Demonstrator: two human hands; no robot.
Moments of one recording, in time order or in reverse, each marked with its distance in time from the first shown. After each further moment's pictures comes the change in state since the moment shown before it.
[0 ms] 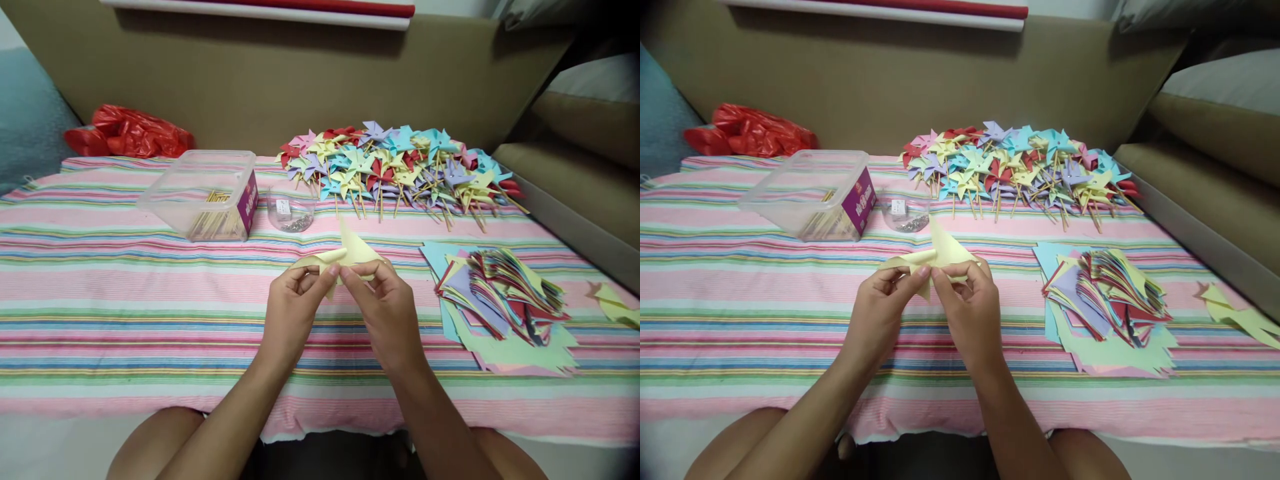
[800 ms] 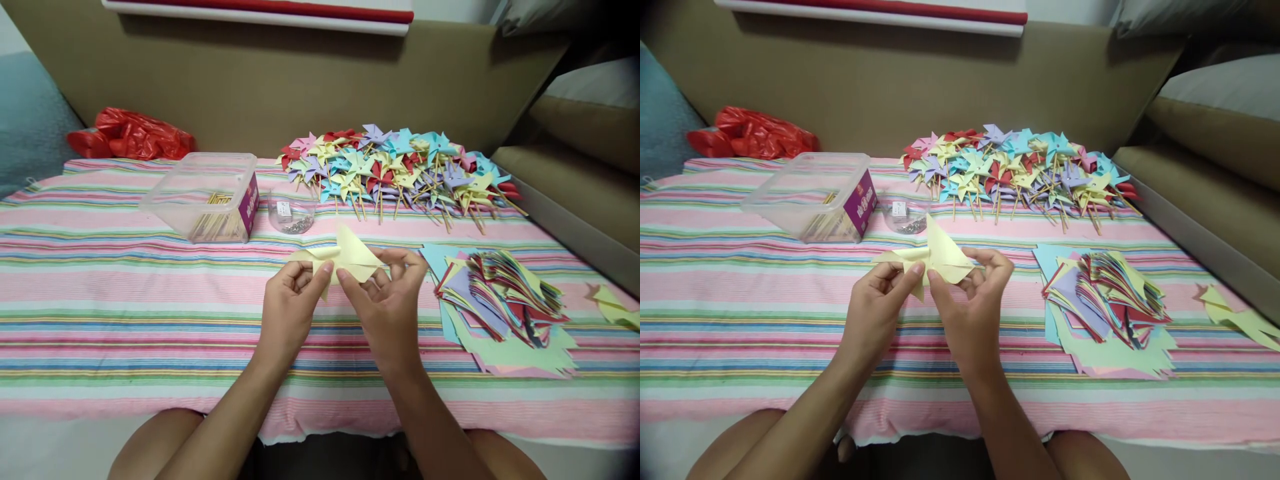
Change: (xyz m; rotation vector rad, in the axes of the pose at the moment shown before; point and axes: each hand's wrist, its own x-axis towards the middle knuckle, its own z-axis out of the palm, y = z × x) left_hand 0.000 0.009 -0.003 0.156 0.073 0.026; right_hand -0.002 -0.001 0.005 0.088 0.118 -0.125
